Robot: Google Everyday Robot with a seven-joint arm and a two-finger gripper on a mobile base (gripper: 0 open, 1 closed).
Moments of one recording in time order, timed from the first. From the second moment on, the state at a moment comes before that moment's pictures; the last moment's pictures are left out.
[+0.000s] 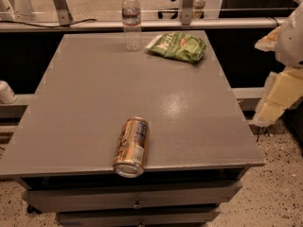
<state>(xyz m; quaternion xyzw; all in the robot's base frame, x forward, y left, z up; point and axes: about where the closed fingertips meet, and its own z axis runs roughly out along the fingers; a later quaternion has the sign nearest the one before) 0.443 -0.210 0.969 -0.60 0.78 -0.02 0.18</state>
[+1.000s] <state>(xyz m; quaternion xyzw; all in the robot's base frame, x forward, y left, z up) 0.605 -0.157 0.893 -0.58 0.75 0.00 0.33</state>
